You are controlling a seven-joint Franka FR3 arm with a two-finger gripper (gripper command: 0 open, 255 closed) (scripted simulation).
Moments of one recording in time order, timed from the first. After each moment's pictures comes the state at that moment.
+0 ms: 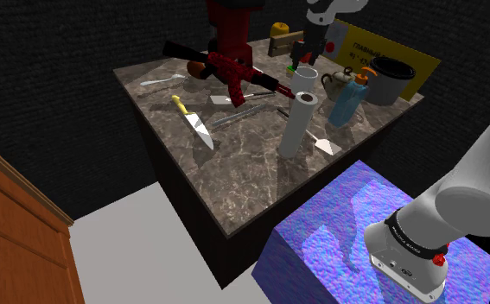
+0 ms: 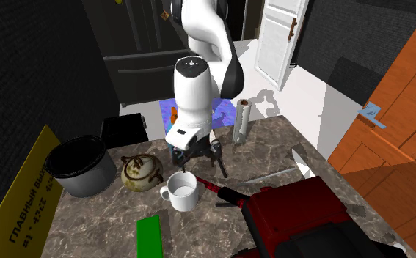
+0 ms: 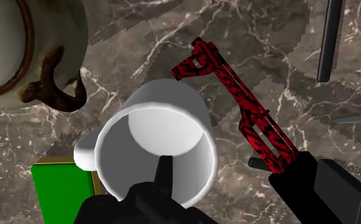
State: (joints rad) arm -0.09 0.22 -0.20 -1.82 0.06 2.08 -0.24
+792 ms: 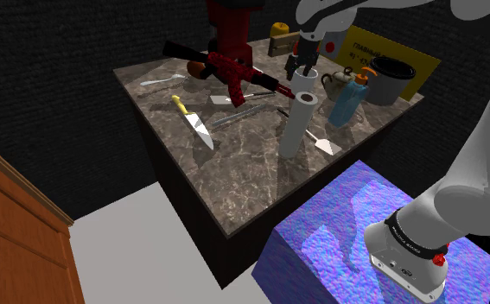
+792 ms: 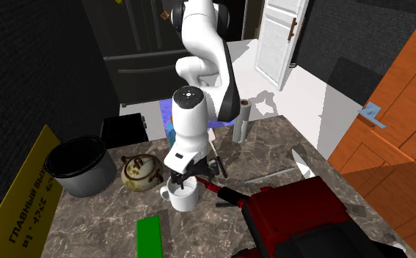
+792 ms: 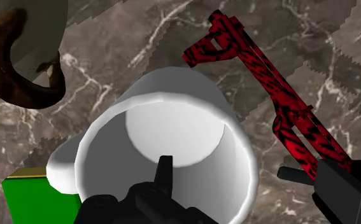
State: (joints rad) arm -0.11 0.35 -0.20 -1.79 0.10 2.17 -0.27
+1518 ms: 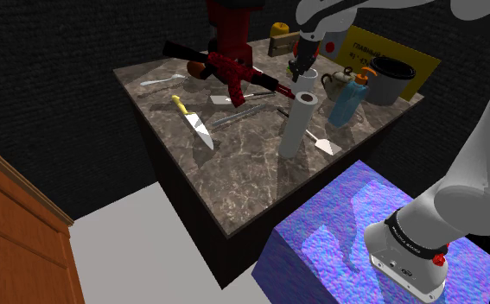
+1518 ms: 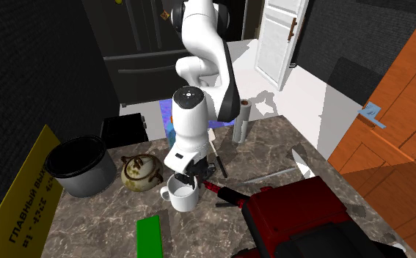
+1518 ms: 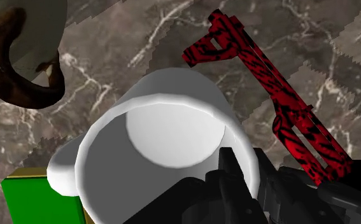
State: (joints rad) arm -0.11 0.35 -0.20 -1.79 0.10 2.17 -0.27
